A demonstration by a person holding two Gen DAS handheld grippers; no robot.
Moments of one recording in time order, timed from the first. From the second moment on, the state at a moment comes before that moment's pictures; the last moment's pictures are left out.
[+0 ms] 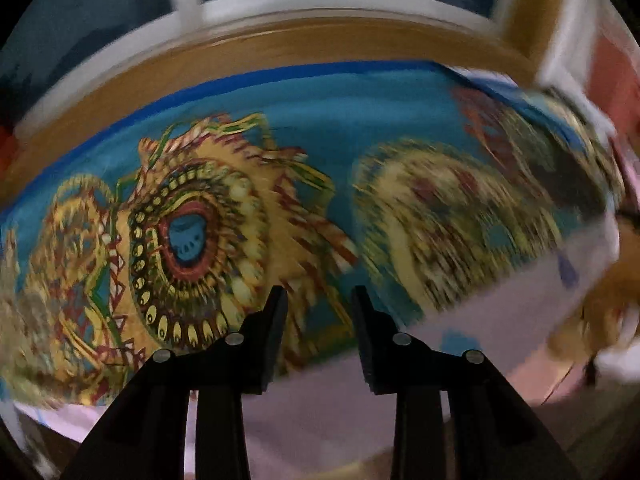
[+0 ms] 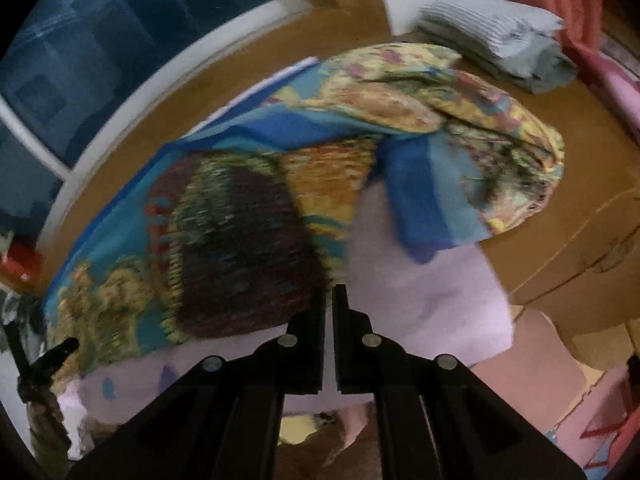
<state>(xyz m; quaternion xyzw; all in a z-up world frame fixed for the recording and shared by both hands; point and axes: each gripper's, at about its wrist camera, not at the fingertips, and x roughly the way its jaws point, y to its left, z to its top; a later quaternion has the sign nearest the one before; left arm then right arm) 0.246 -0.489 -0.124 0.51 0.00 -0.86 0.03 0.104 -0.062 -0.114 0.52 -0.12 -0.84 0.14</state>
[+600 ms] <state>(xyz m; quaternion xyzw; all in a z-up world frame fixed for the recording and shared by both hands) 0.229 -0.439 -0.156 0.52 -0.08 -0.85 -0.06 0.100 -0.144 -0.167 0.58 -0.26 -0.75 0.19</state>
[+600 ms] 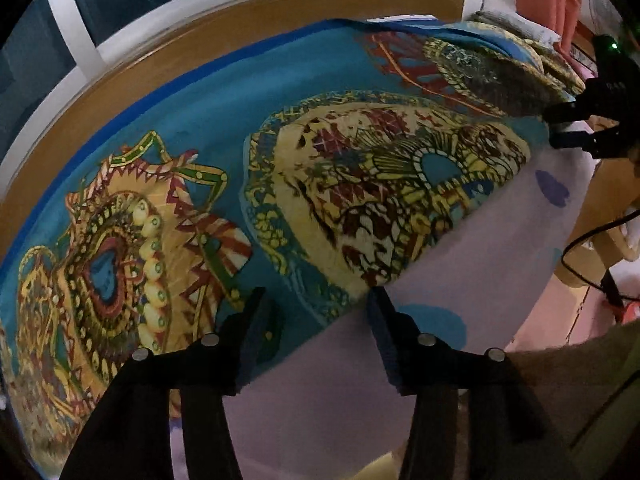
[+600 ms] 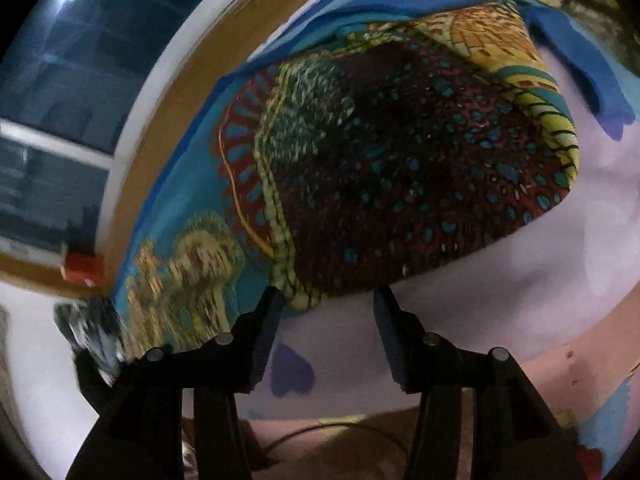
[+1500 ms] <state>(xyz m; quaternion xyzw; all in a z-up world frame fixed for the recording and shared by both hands) 0.226 -0.434 -0.154 0.50 -0.07 -0.86 -0.10 0.087 -0.170 -0.187 0.59 -0.39 -0.69 0.16</state>
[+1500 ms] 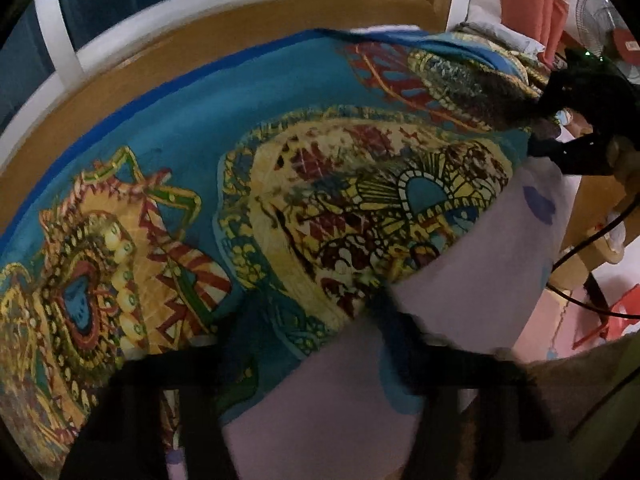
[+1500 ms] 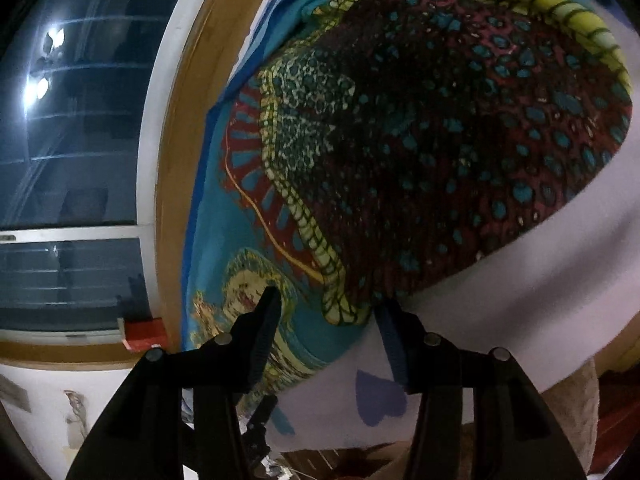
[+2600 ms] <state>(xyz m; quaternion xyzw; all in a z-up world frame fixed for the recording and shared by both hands) 0.251 -0.456 -0.094 0.55 0.09 -0.82 -0.15 0.106 -0.083 -0.132 0.51 -0.25 -0.81 0.12</state>
